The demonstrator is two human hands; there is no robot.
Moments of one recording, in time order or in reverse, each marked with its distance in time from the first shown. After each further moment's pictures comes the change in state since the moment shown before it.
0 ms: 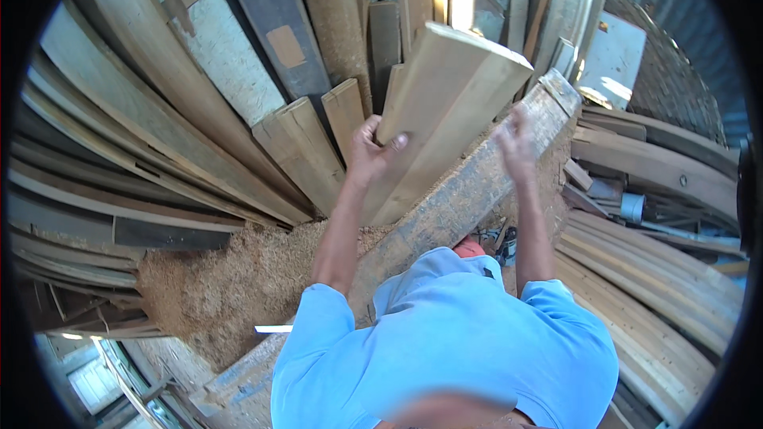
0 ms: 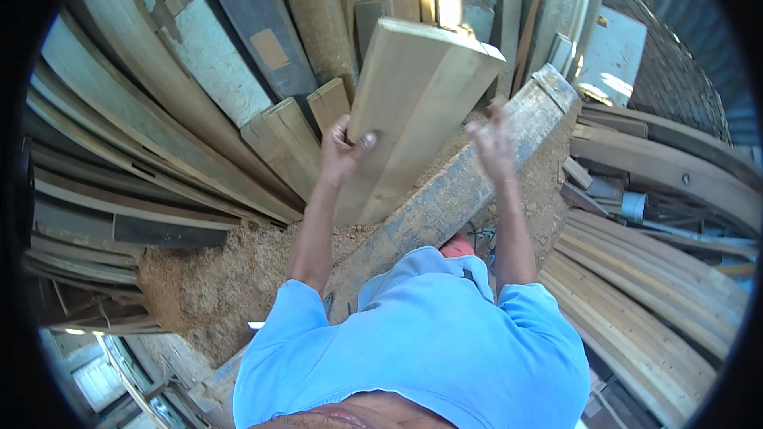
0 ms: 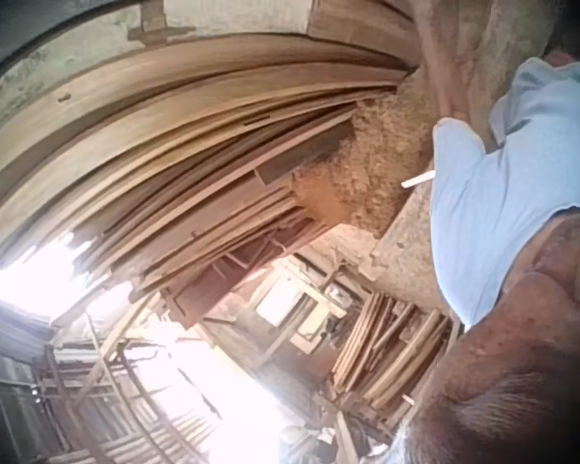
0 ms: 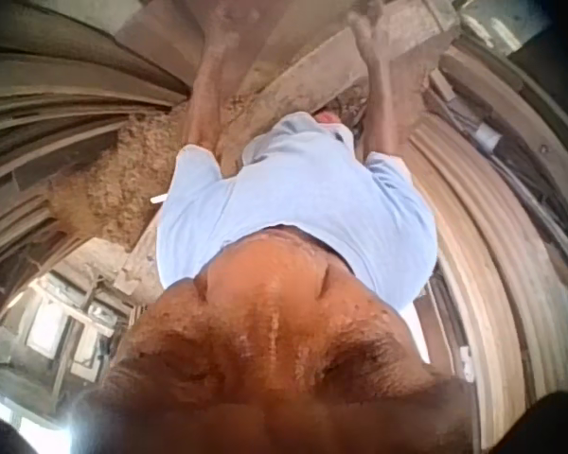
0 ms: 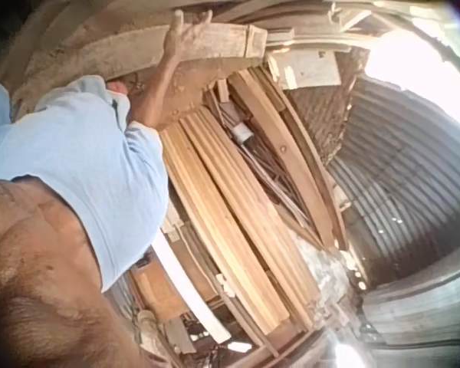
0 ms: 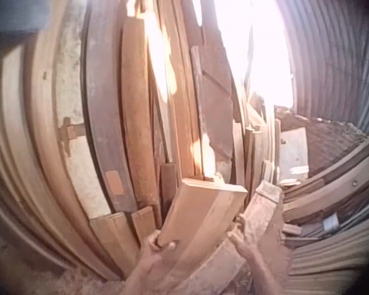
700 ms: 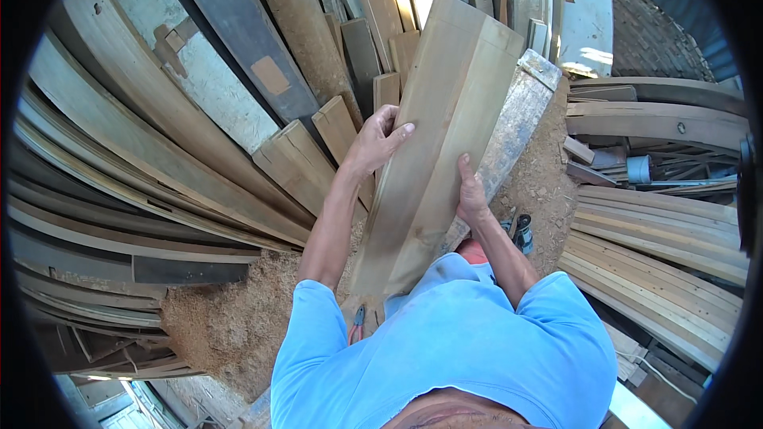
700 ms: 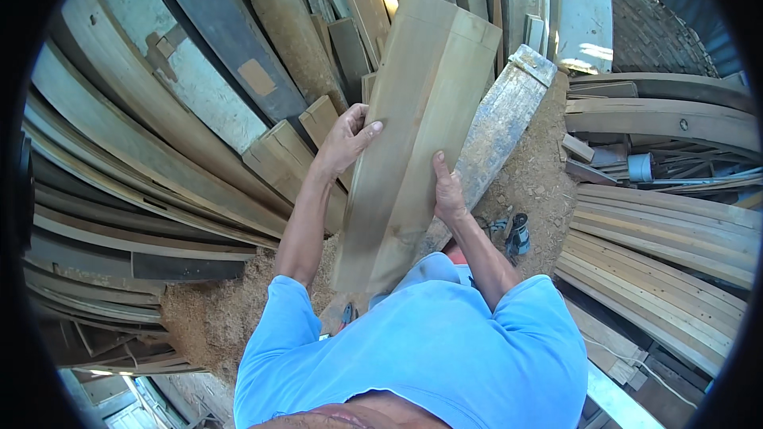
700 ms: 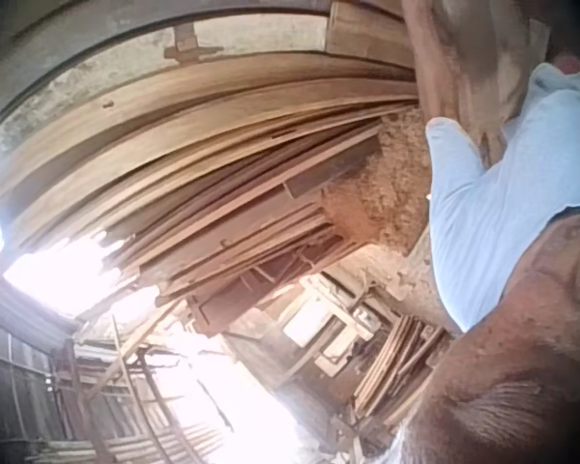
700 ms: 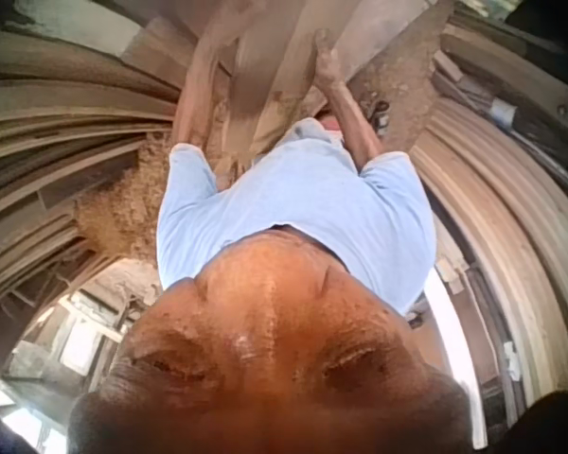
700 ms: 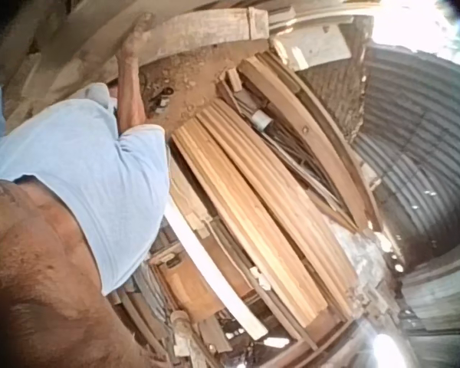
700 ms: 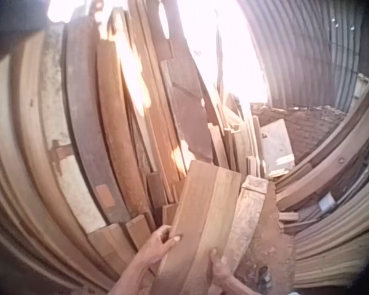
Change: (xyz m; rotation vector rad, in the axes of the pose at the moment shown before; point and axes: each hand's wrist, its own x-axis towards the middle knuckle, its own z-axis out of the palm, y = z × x) left_hand 0.019 0.046 0.025 0.229 -0.418 -0.194; right_hand -0.135 -0.037 0.059 0.982 -0.021 0.584
